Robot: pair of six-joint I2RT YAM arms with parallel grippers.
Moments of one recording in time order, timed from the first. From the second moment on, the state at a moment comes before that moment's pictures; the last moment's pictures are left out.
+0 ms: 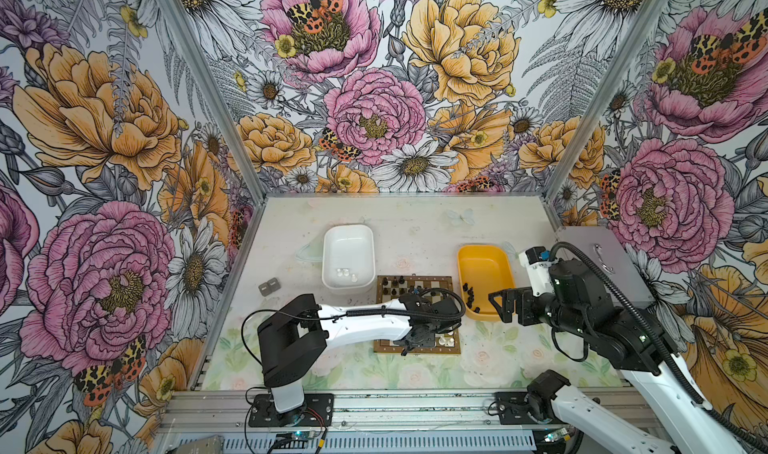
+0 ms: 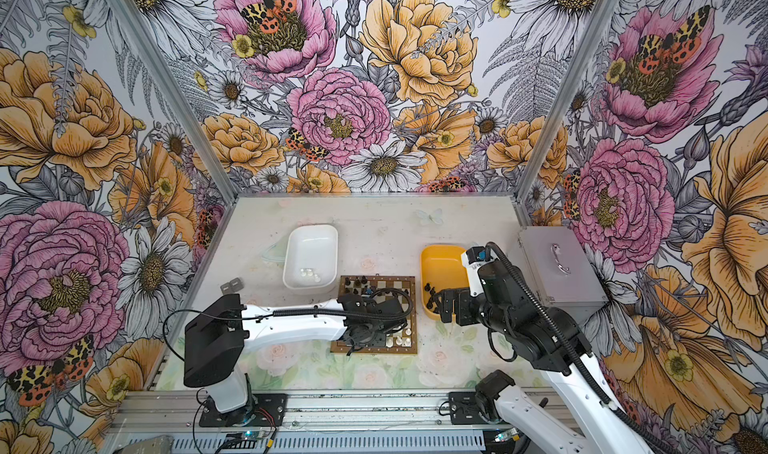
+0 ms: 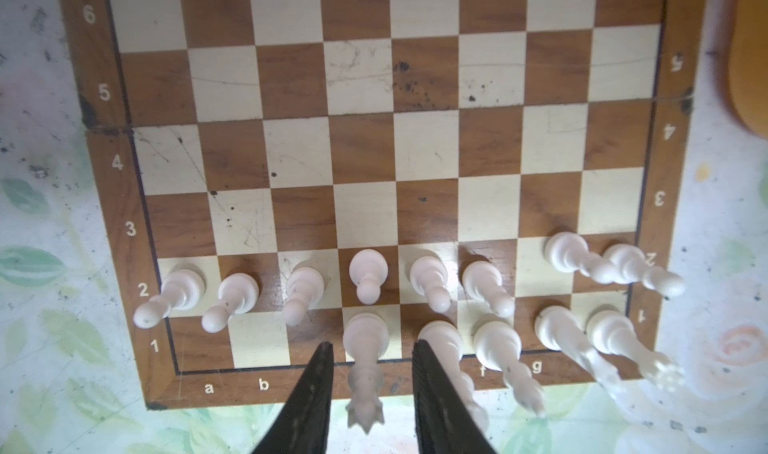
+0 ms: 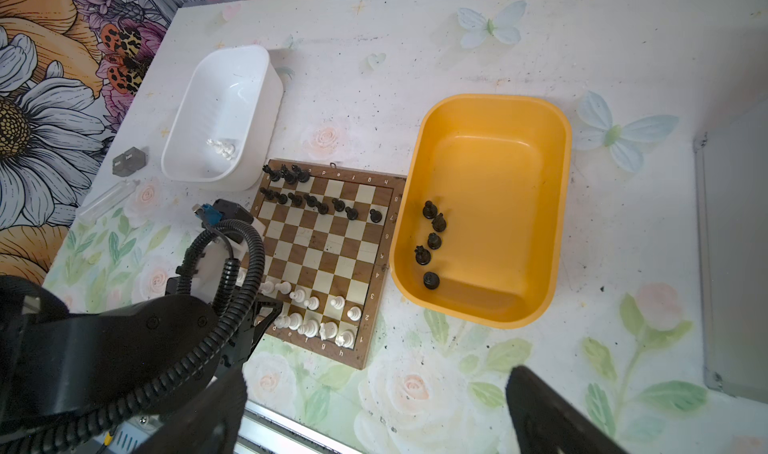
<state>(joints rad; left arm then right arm) -1.20 1.76 1.22 -0.86 -0.26 -1.11 0.51 0.73 1.12 -1.17 -0.01 0.36</state>
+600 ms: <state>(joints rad) -1.13 1.59 1.23 -0.95 -0.30 -1.10 0.51 0.78 1.12 -1.16 -0.01 0.36</state>
